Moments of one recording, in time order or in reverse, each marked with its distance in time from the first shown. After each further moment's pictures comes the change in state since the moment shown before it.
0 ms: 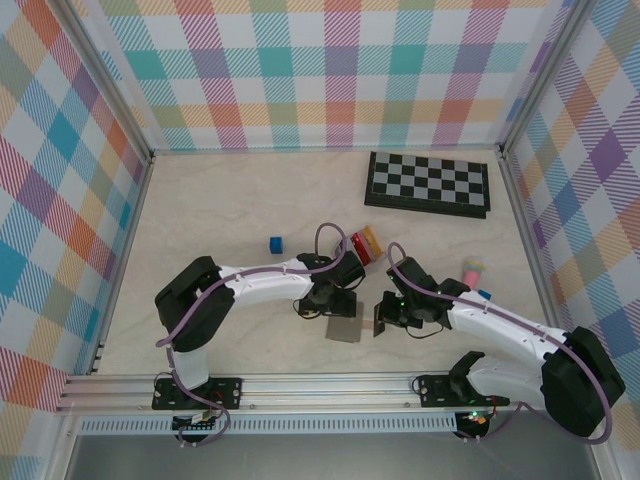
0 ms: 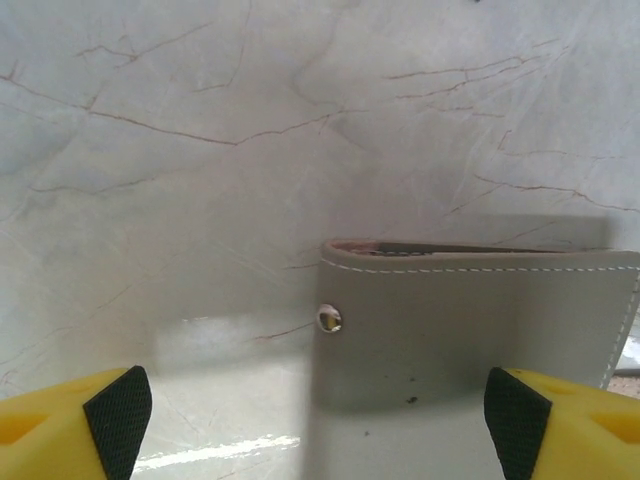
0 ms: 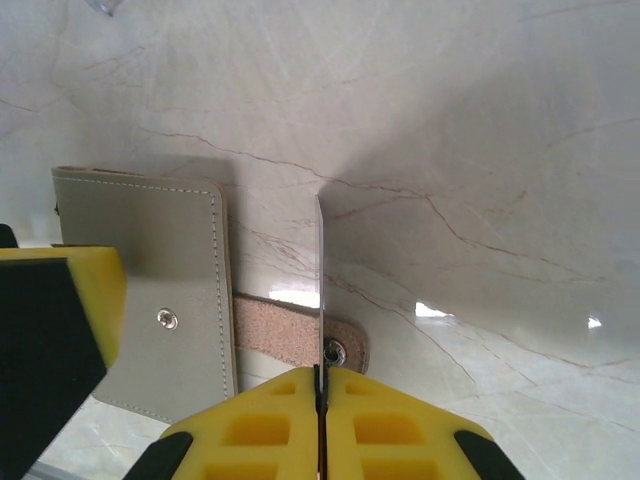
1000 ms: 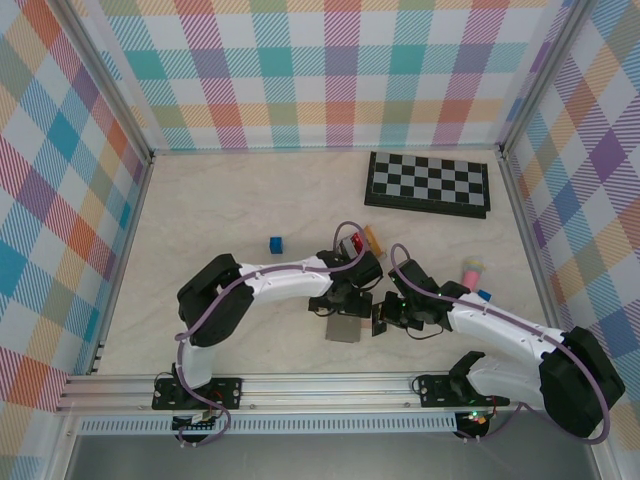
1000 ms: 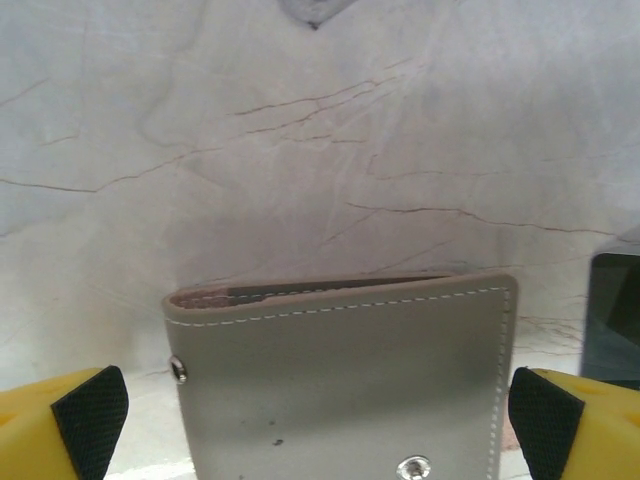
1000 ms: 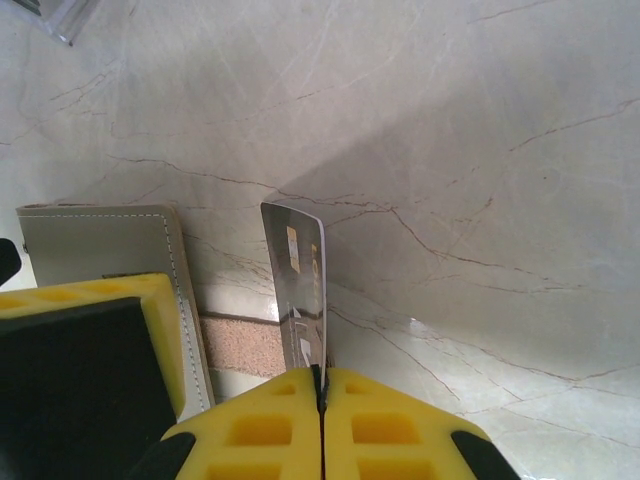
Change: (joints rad) left arm -0.045 0.127 0.174 -0.091 -0.035 0.041; right arm -0.019 0.001 -0.039 0.050 0.015 0.053
